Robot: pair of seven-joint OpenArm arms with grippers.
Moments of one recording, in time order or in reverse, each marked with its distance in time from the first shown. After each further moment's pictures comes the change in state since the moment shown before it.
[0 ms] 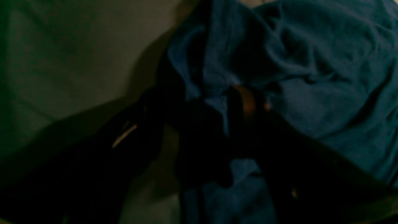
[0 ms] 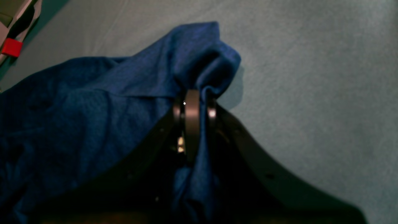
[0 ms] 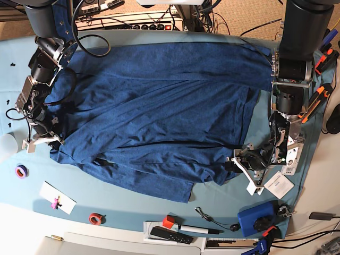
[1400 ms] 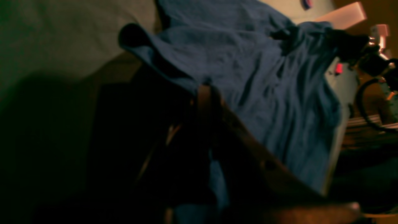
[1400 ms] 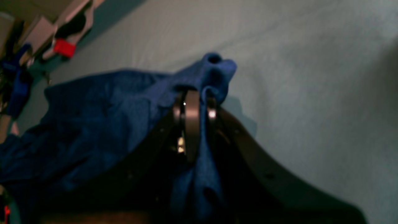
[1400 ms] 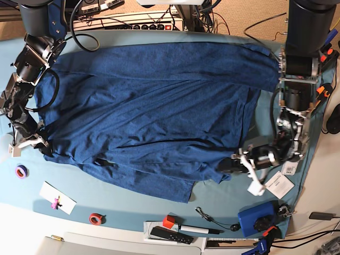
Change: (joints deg) left arm 1.7 -4.6 0.0 1.8 -29.2 -17.7 11.9; right arm -0.5 6.1 0.0 5.7 17.9 6.6 -16.4
